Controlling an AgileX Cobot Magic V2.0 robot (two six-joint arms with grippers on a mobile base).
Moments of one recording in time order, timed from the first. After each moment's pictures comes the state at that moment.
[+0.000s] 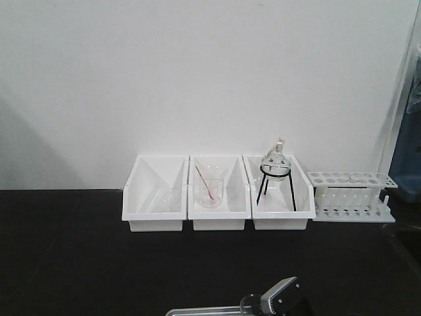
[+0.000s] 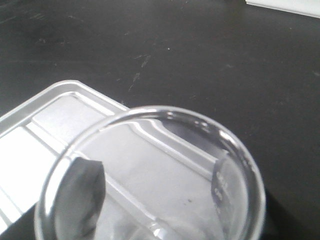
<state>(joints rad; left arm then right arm) 0.01 -0.01 0.03 0.03 0.36 -0.01 0.28 2.07 -0.75 -0.62 -0.88 0.32</state>
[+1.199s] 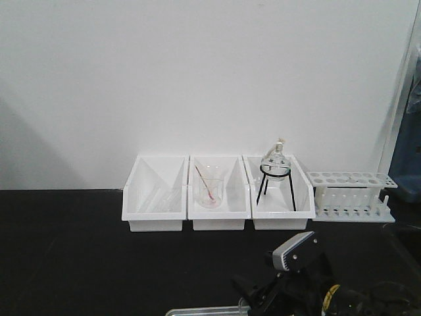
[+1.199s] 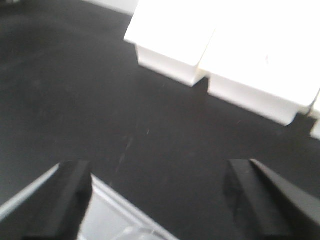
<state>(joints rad) 0.01 -0.01 0.03 0.03 0.36 -0.01 0.28 1.73 -0.75 -0.63 -0.67 0.40</state>
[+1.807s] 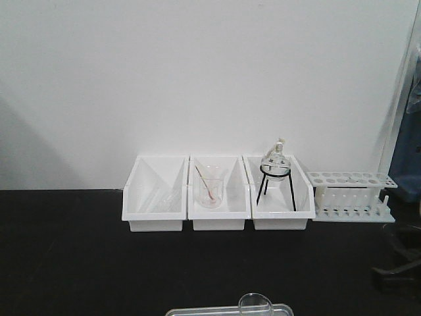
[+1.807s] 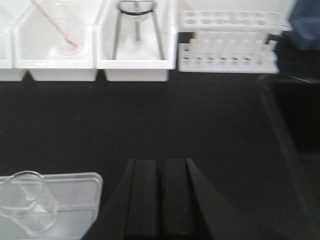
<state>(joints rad) 0.01 -0.01 0.03 0.03 0.36 -0.01 0.28 0.98 -0.73 -0.61 0.41 0.69</state>
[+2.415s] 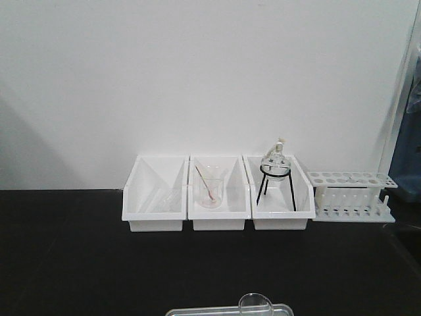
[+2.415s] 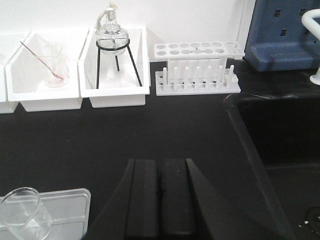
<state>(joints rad) 0.01 -0.01 0.03 0.03 0.36 -0.01 0.28 0.79 -0.73 -0.60 0.52 0.68</state>
